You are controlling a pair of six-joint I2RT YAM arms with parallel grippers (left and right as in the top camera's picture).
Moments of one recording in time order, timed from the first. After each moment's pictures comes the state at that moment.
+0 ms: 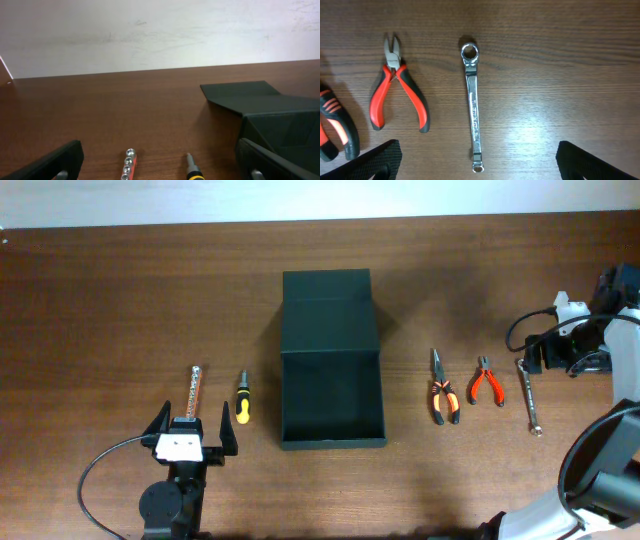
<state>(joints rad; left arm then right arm) -0.01 0.01 0.01 -0.08 0.01 0.05 -0.44 1.83 1.48 -1.12 -0.02 -0.40</state>
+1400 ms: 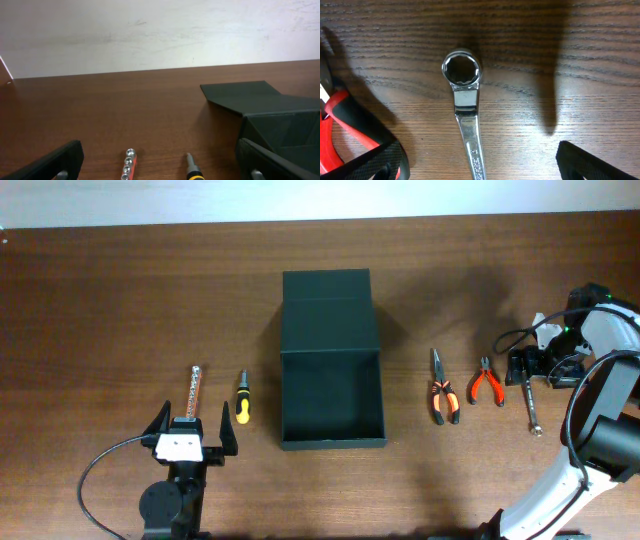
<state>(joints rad) -0.01 0.01 0.01 -0.08 0.01 0.05 -0.44 2.08 1.48 -1.06 -0.01 -0.37</state>
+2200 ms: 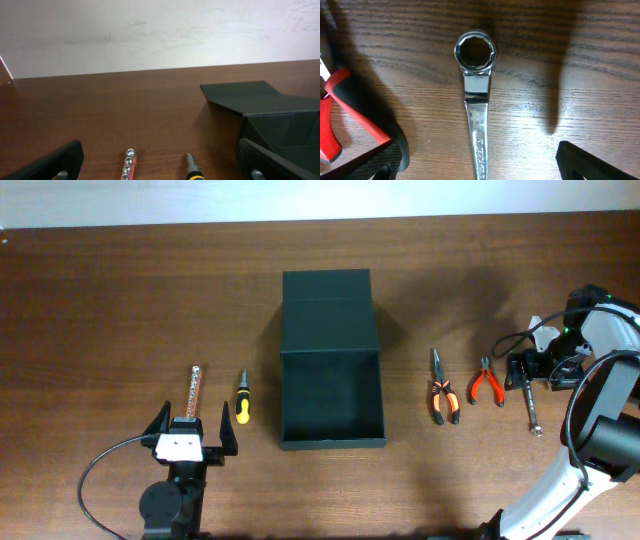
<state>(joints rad) -0.01 0.01 0.01 -0.08 0.01 0.05 -0.44 2.08 1.48 -1.10 -0.01 -0.43</state>
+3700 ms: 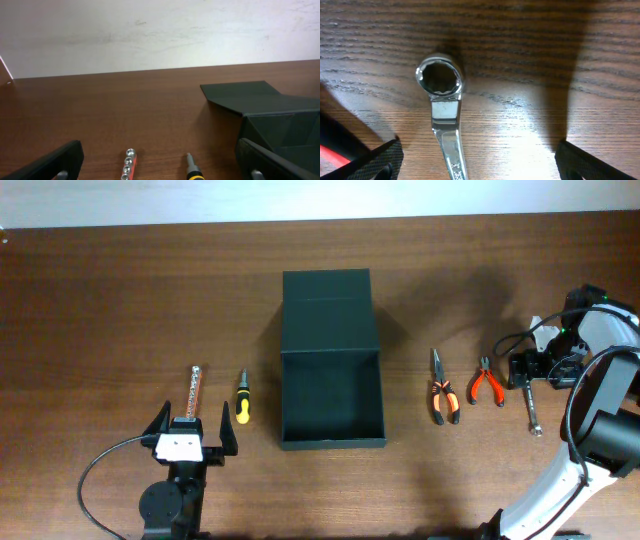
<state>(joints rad) -0.01 0.01 0.01 -0.08 0.01 0.05 -0.44 2.11 1.48 -1.04 0.04 -0.41</state>
